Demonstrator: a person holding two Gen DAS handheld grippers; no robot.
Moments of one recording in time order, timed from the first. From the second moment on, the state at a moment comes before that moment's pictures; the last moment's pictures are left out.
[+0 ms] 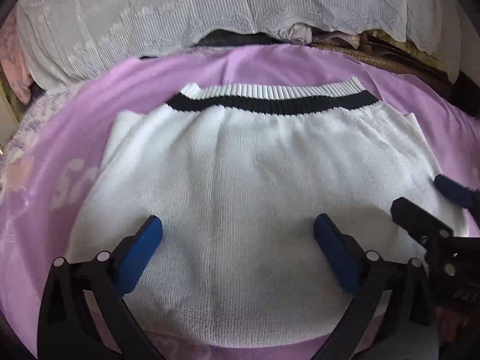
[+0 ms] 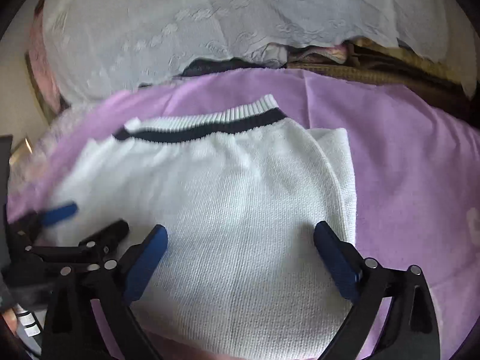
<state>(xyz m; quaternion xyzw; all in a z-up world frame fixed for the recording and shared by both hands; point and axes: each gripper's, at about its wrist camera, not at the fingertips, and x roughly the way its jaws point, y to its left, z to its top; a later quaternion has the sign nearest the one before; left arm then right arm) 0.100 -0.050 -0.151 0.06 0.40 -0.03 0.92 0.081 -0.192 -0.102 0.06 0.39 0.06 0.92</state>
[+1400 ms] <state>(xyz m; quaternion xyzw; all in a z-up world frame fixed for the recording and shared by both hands) 0.098 -0.072 -0.148 0.02 0.40 -0.04 0.92 0.077 -0.278 -0.129 0.37 0.37 0.14 0.84</state>
